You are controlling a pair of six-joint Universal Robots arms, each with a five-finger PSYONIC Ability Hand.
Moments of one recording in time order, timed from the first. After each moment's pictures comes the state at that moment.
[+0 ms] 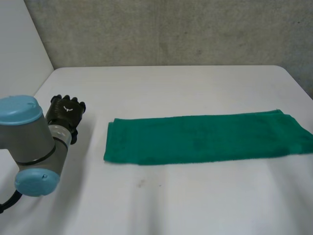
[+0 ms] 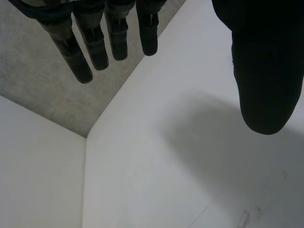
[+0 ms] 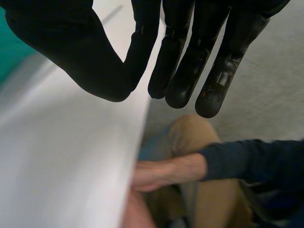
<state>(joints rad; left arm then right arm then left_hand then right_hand) 4.40 -2.03 -1.62 3.45 -1.73 3.79 1.25 -0.99 1.39 -0.09 1.44 2.42 0.30 0.30 0.30 0.30 0.13 0.98 1.17 1.18 1.19 0.99</state>
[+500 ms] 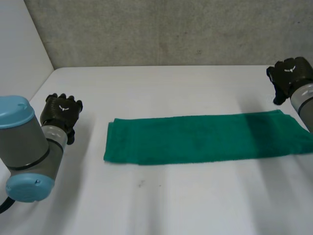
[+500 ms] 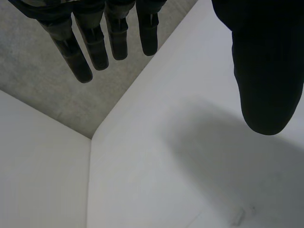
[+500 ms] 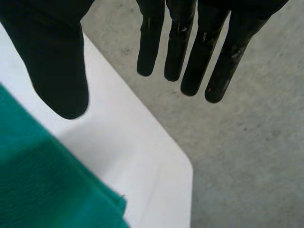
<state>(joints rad) 4.40 -1.95 -1.69 3.45 -1.73 3.76 1.67 -1.13 1.34 -0.09 1.47 2.53 0.30 0.29 0.30 0.29 0.11 0.55 0.64 0.64 0.64 0.47</state>
